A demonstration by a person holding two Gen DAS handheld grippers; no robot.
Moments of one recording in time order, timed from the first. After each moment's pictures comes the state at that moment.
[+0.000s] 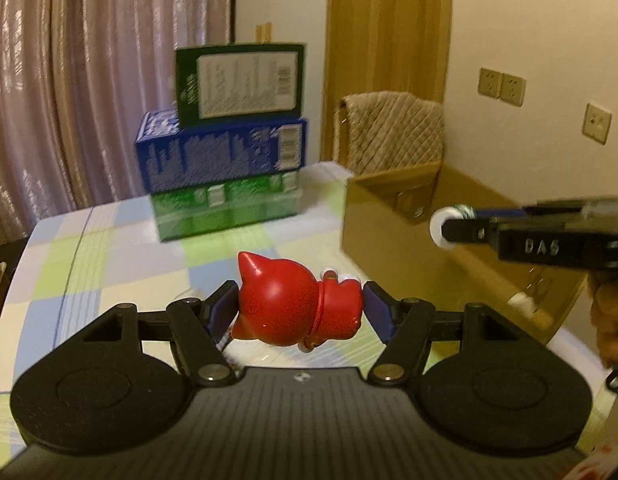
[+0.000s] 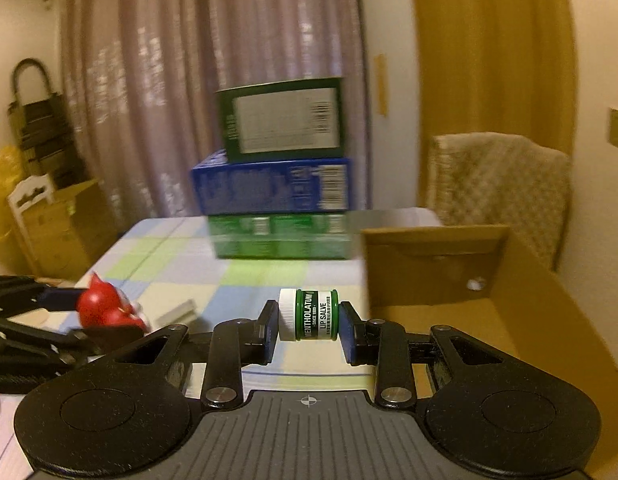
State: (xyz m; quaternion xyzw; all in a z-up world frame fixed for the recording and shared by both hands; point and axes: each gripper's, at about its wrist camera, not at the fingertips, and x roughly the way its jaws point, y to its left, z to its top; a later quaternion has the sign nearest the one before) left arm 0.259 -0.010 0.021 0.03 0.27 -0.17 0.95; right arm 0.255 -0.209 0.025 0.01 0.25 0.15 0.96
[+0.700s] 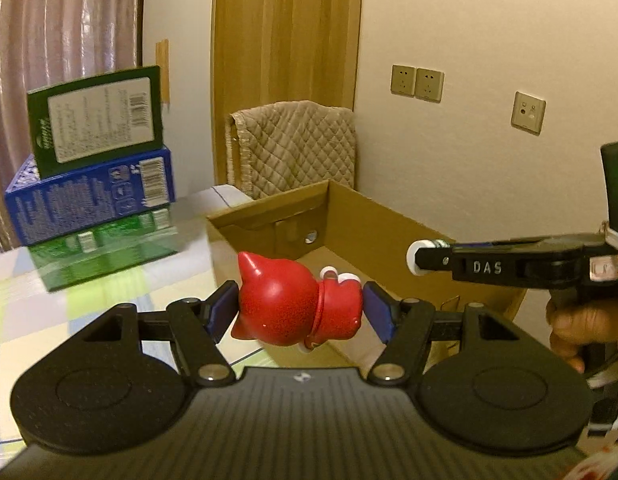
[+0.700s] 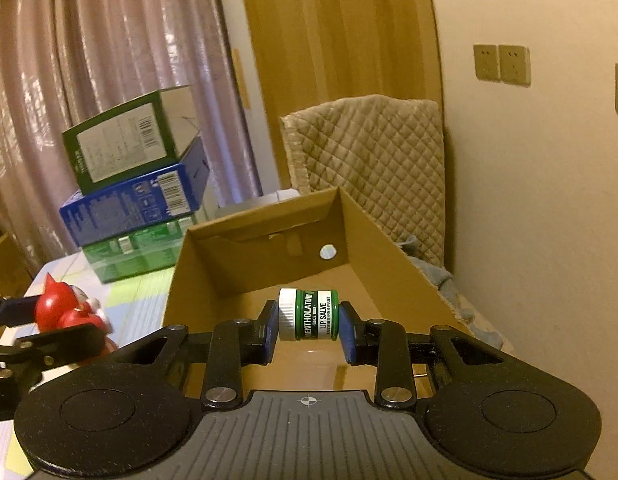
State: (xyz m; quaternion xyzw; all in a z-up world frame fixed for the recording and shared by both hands) left arm 0.280 -0.135 0.020 0.05 0.25 -0.28 0.93; right arm 0.253 -0.339 0.015 0.09 0.27 0.01 0.96
